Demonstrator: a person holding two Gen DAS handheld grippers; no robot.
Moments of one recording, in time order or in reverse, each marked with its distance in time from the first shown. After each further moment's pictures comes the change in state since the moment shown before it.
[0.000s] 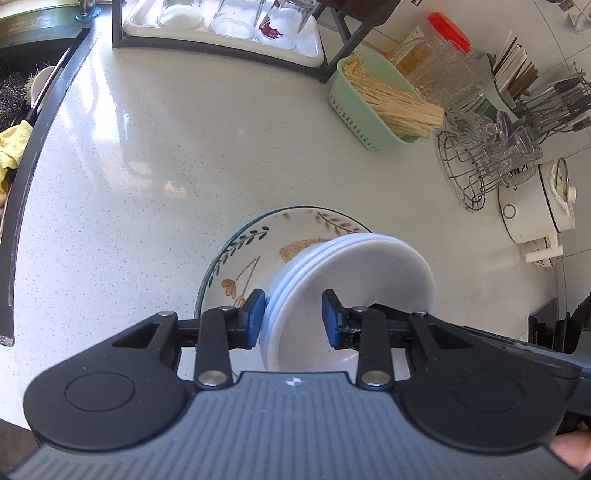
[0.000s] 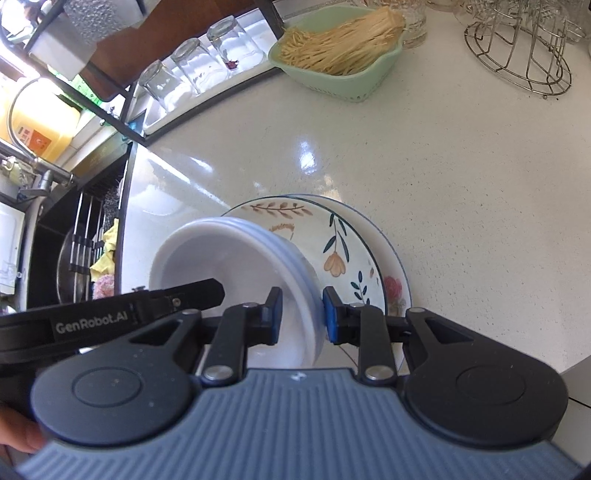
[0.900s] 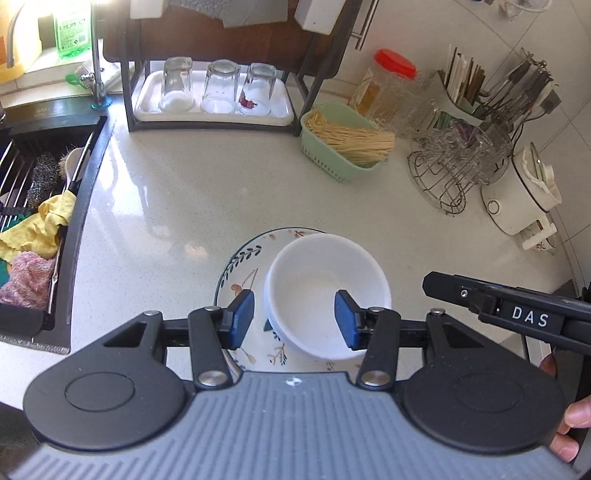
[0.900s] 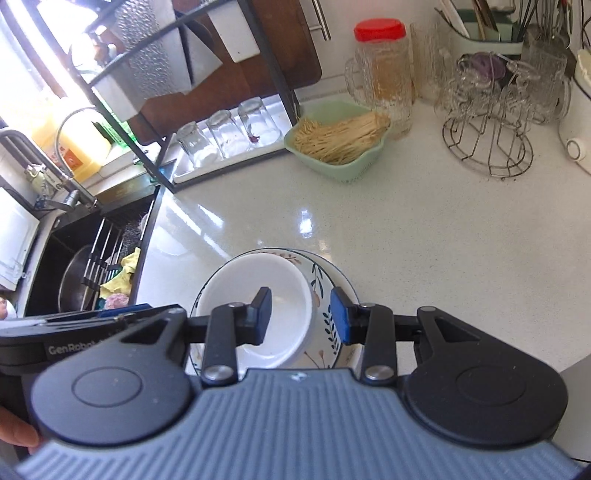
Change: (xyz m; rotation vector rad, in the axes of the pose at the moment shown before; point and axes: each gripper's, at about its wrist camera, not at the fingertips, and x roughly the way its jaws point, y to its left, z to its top) left arm -0.087 -0.039 -0.058 0.165 -0.207 0.081; right arm -0.092 -0.007 -0.032 -0.135 -0.252 -0.015
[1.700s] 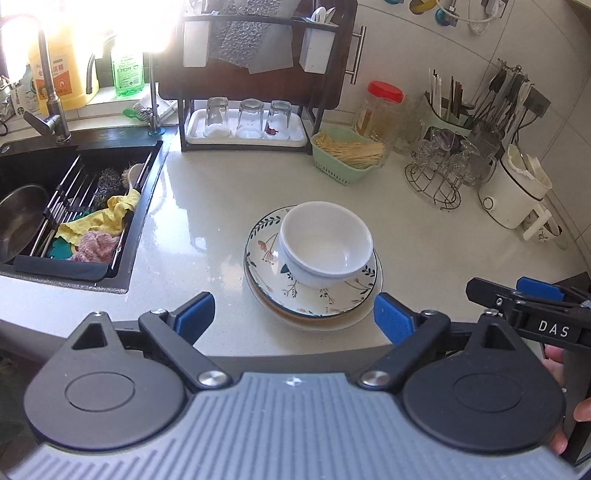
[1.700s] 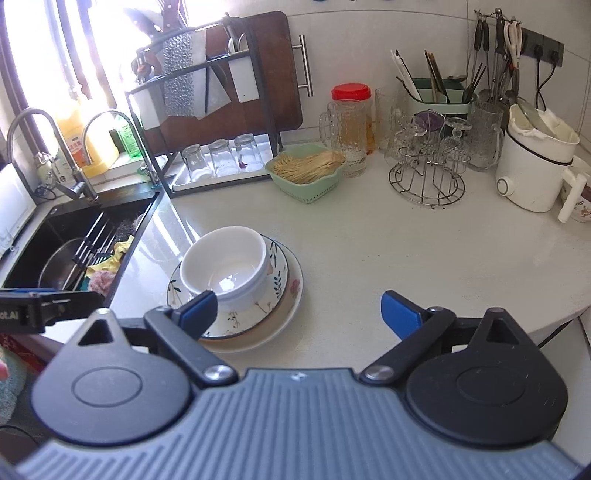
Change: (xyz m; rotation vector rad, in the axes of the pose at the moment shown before) left arm -0.116 -0.037 -0.117 0.033 -0.164 0.135; right arm -0.098 -0.018 -0.093 -0.121 -0.204 -0.087
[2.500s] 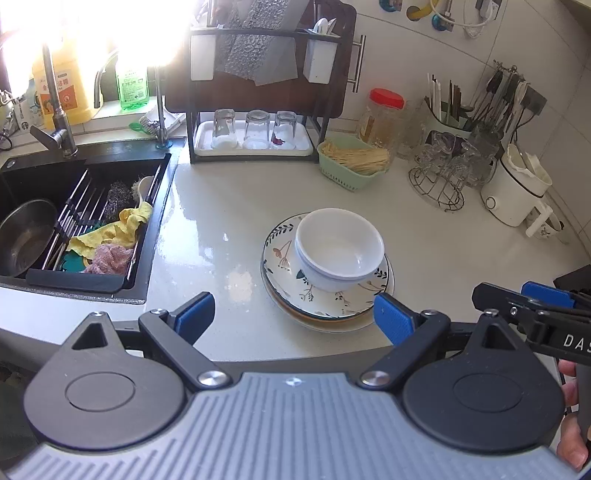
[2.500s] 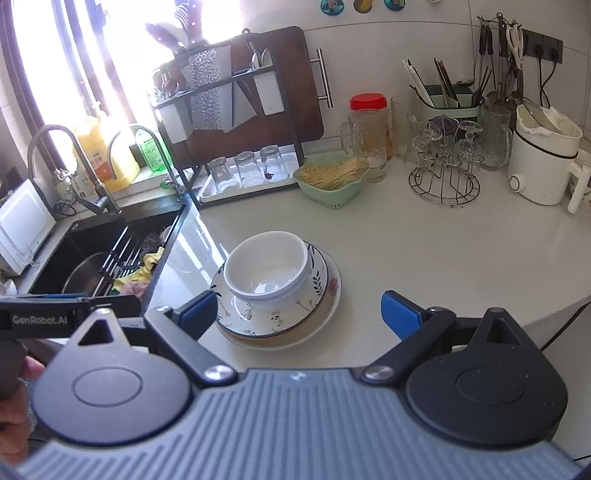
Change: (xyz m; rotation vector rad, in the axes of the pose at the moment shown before) left arm -0.013 0.015 0.001 0.037 -0.029 0.010; right arm -0.024 0.031 -0.010 0.047 -0.040 0.058
